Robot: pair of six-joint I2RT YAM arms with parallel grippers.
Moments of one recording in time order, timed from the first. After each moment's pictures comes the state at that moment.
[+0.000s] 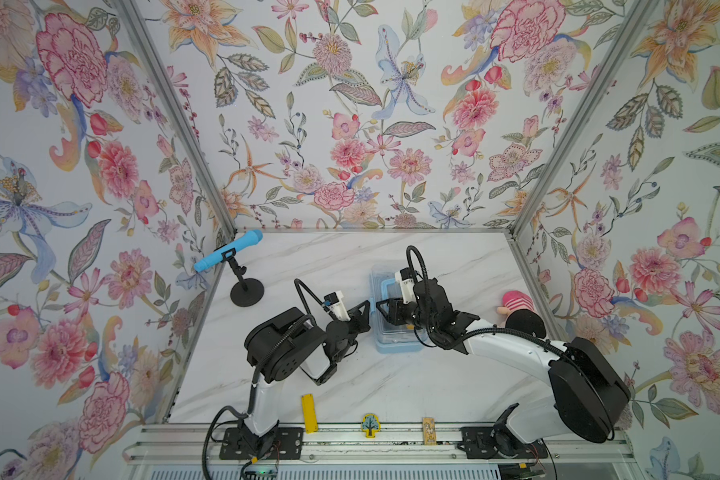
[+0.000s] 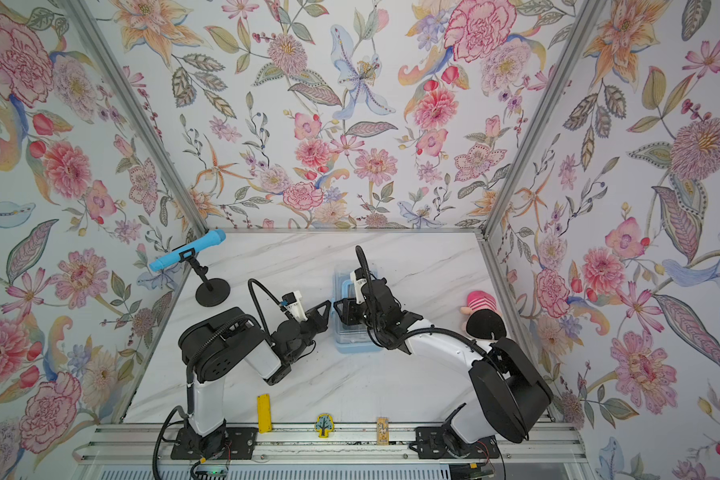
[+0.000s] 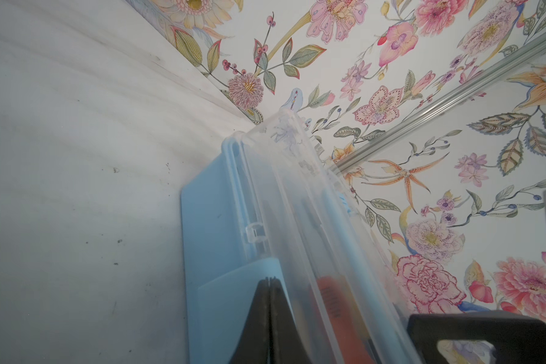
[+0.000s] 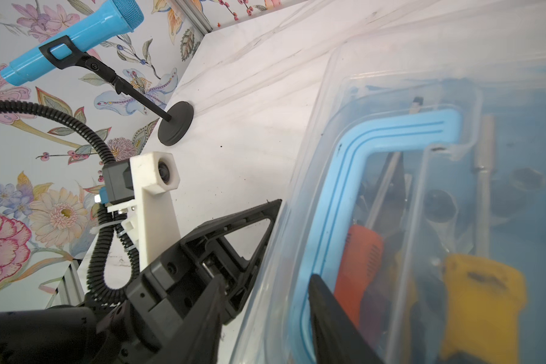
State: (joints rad) left arm -0.75 2.01 0.48 1.46 -0.22 -0.97; right arm 0.73 1.48 0.82 0.14 -0.15 0.56
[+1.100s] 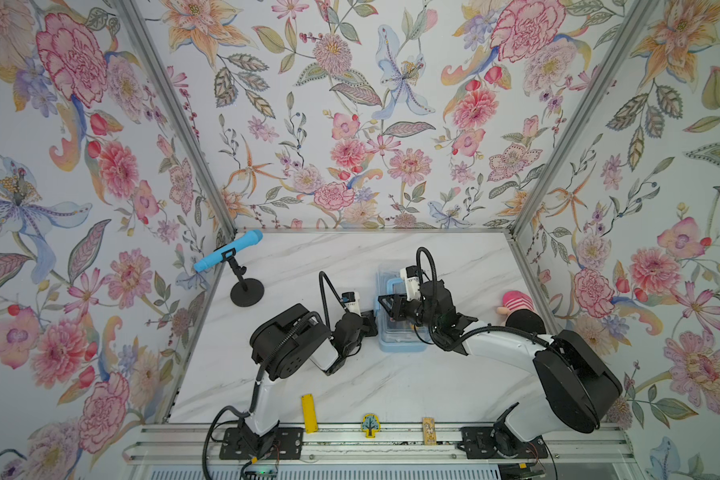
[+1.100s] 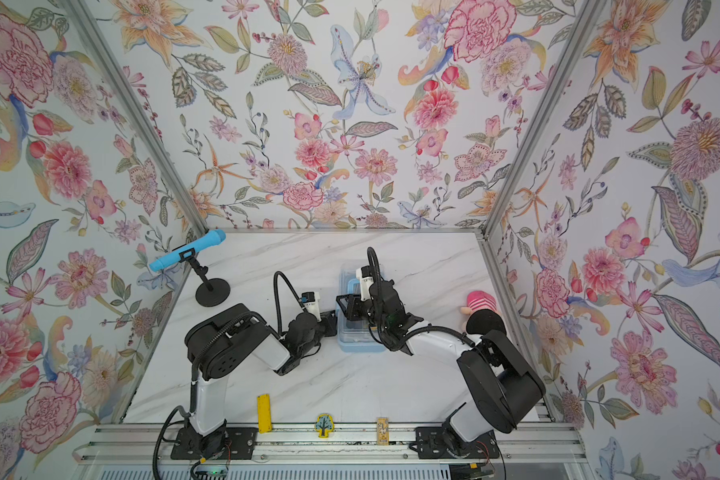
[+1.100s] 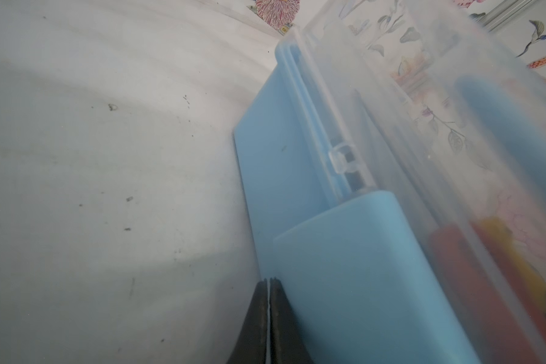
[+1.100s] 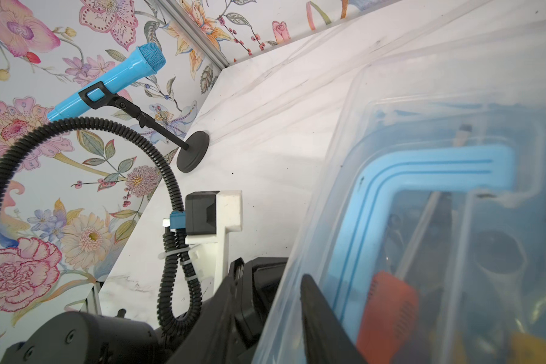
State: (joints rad) left arm -0.76 2.03 0.64 1.04 -0.14 -0.75; right arm 0.68 1.55 0.74 0.39 -0.21 0.61
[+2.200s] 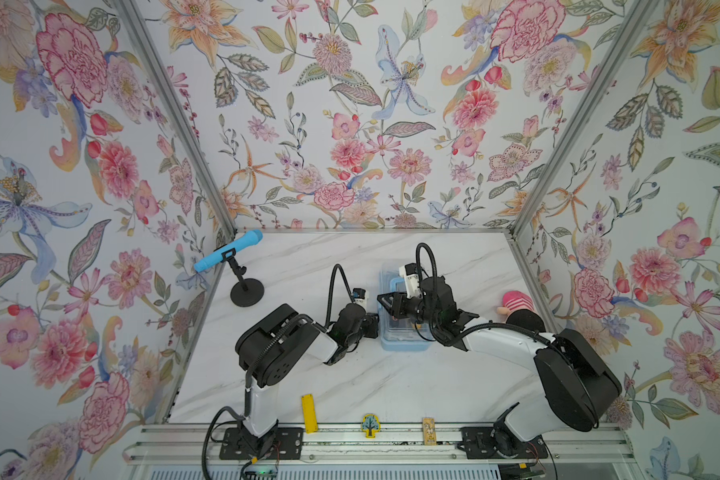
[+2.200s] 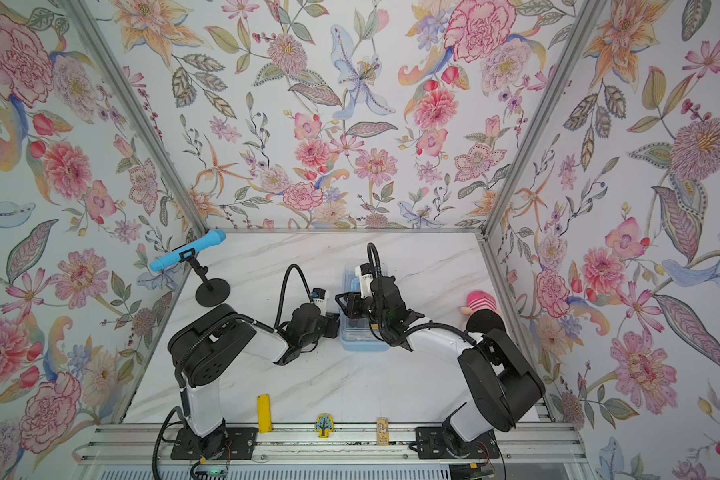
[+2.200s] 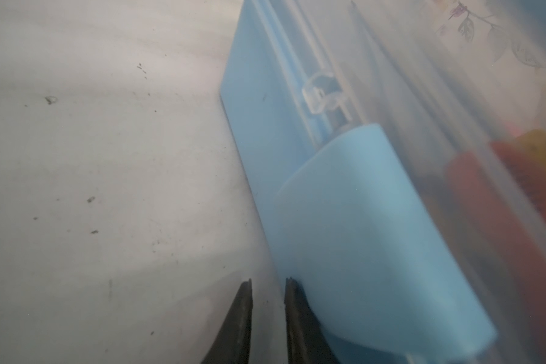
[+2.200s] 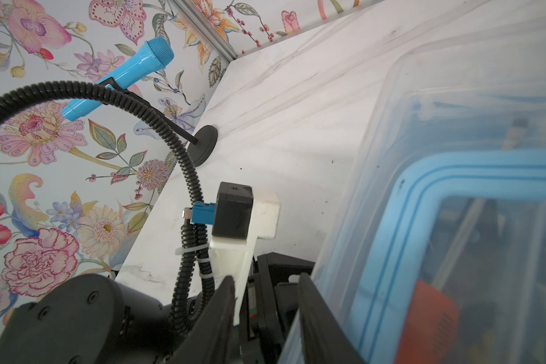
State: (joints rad) left arm -0.73 1.93 0.69 0.72 0.00 -0.57; right arm 0.65 1.54 0.78 0.33 -0.28 0.61
